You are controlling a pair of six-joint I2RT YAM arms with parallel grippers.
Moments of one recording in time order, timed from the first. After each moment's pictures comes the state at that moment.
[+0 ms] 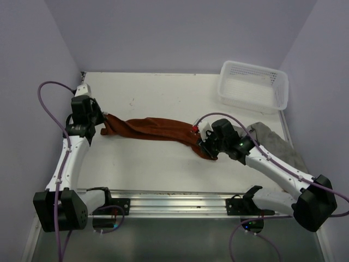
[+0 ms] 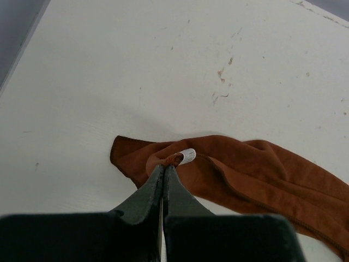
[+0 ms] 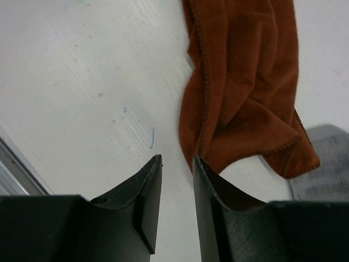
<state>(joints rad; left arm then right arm) 0.08 1.13 0.93 -0.37 -0.09 -0.30 0.67 1.13 0.78 -0.48 -0.16 -0.26</state>
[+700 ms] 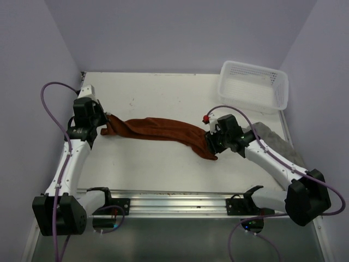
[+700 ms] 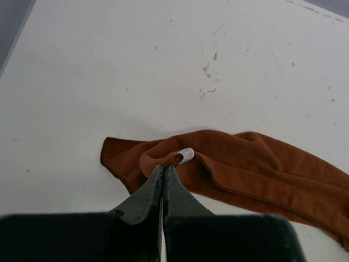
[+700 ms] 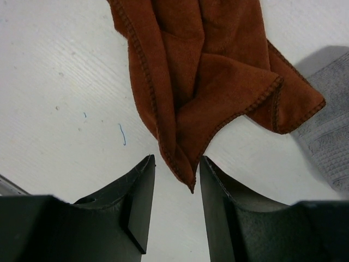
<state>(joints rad) 0.05 1.08 0.89 -0.34 -0.06 -0.27 0.50 1.19 0.78 -0.49 -0.12 -0.03</state>
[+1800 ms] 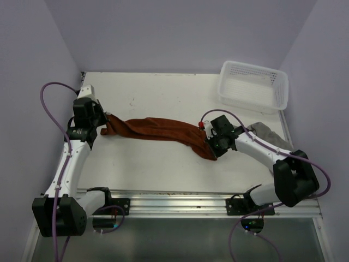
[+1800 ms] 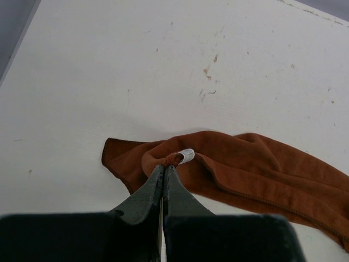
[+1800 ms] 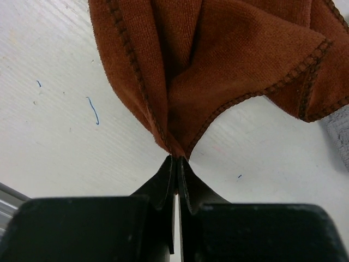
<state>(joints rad) 0.04 1.07 0.89 -0.34 -0.07 -0.27 0.50 1.40 0.82 -0.60 -0.10 -0.10</state>
